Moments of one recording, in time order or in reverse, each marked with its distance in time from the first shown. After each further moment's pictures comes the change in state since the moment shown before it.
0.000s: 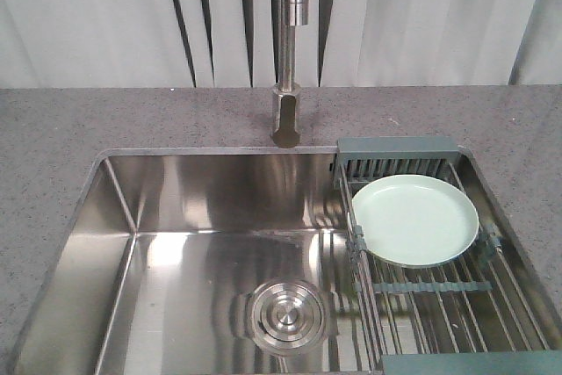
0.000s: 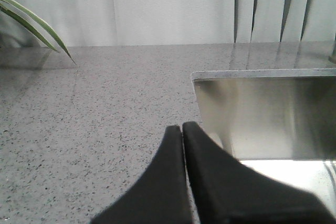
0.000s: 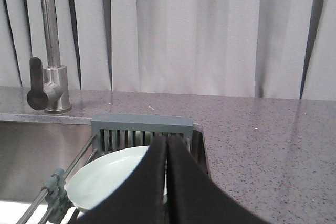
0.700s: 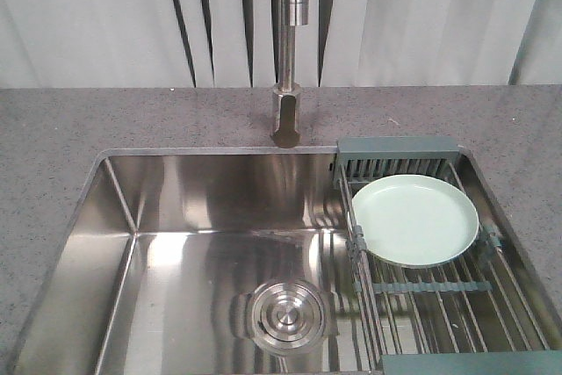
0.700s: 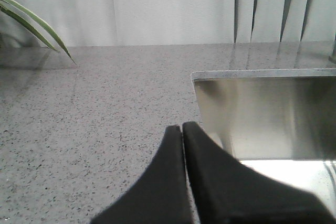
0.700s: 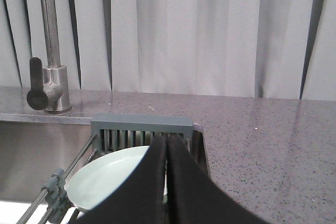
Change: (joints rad) left arm 0.000 0.000 0.000 0.000 0.000 0.000; right arm 0.000 0.000 0.000 0.000 -0.001 0.000
